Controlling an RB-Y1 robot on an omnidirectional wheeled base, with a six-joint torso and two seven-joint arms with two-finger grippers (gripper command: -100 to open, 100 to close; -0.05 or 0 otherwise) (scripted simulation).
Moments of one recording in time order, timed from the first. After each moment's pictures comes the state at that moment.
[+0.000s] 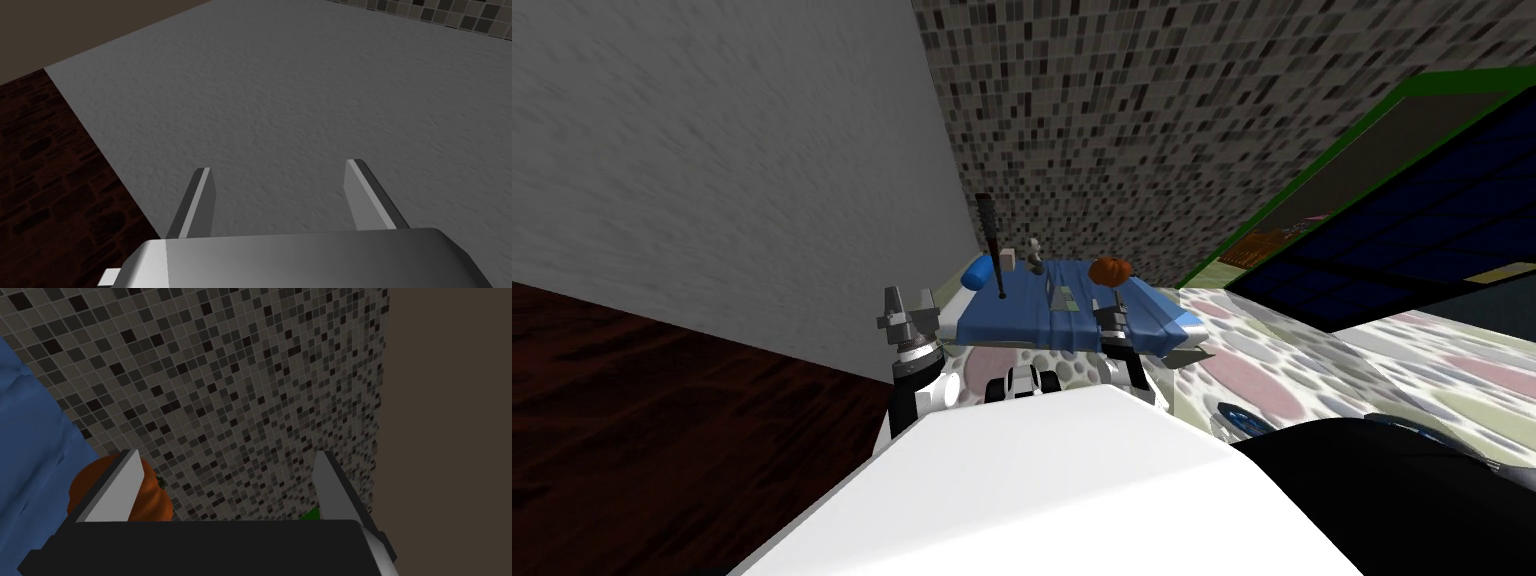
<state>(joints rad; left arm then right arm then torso) 0.50 -0.05 -0.06 -2.29 0.03 -0.56 0.15 0.44 -0.19 -0.13 -1.92 -0.30 -0.52 -0.25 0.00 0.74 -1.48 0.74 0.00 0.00</state>
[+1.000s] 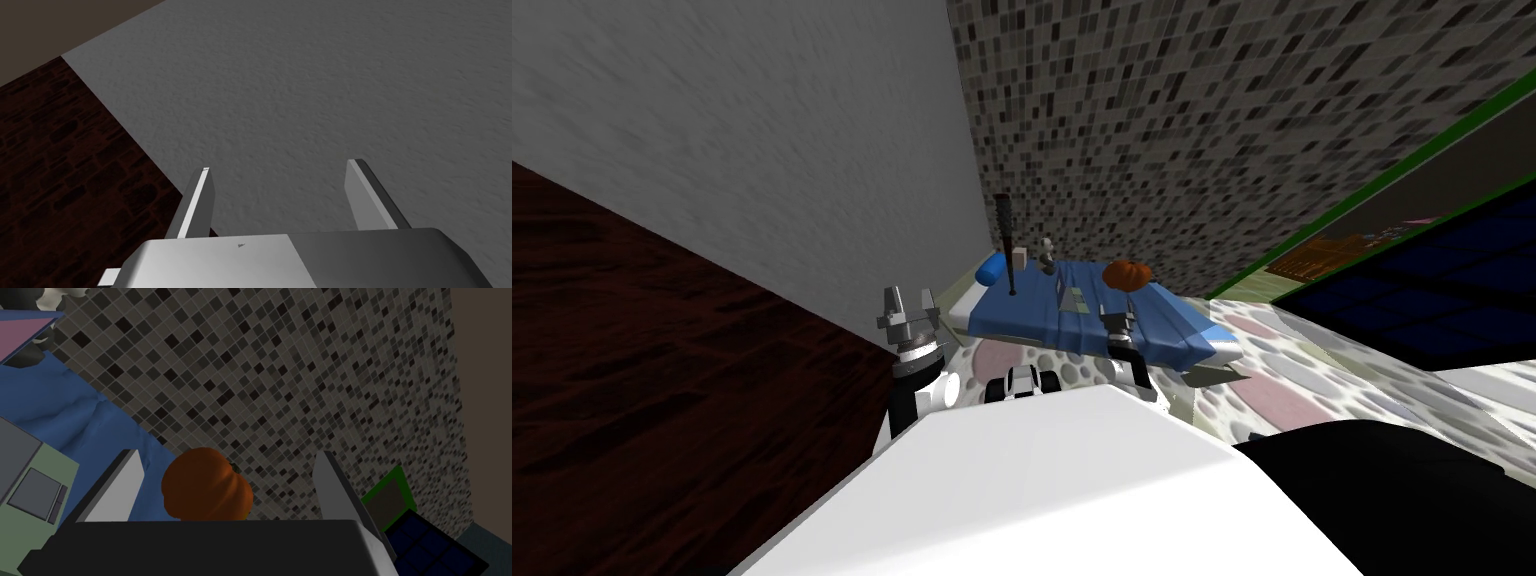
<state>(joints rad) 0.50 -0.05 -0.06 -2.29 0.03 -0.56 0.15 0.39 -0.22 -0.20 -1.71 -0.42 -0.57 -0.51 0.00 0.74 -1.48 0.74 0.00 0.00</state>
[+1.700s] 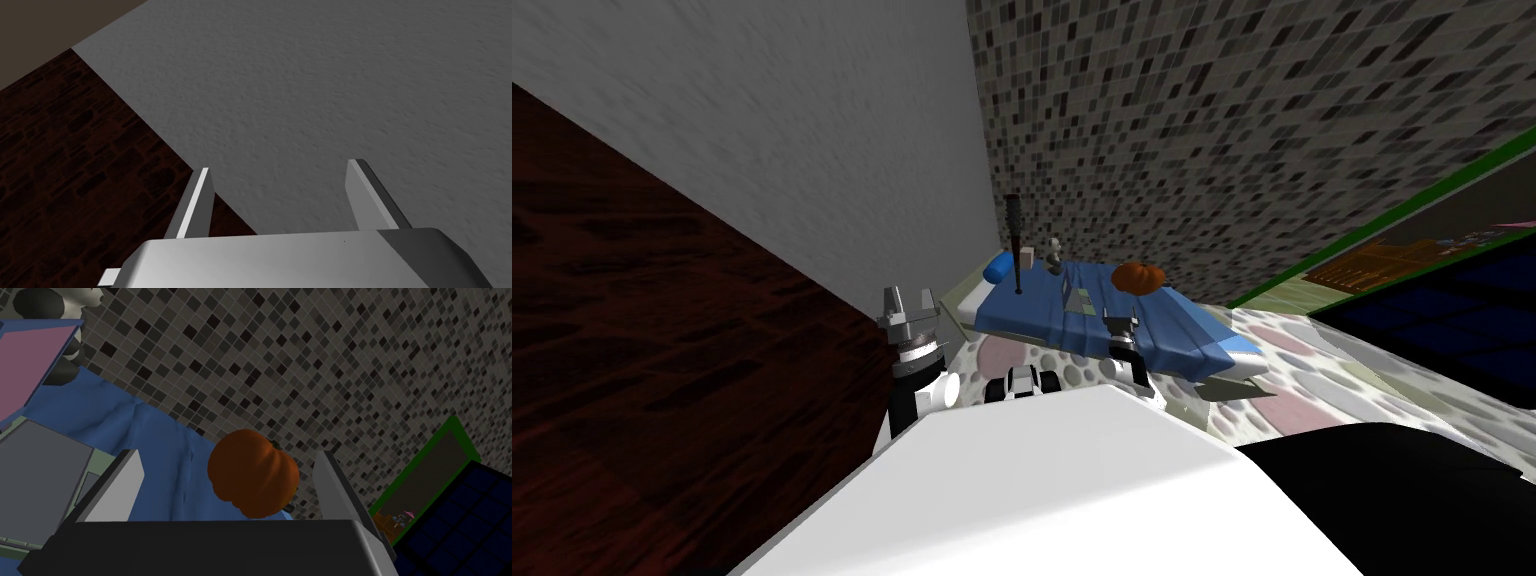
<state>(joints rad) 0.50 -0.05 -0.06 -2.29 0.03 -0.56 0.15 0.33 -0.23 -0.24 -1.55 -0.50 -0.61 -0.69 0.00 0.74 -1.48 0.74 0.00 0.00</state>
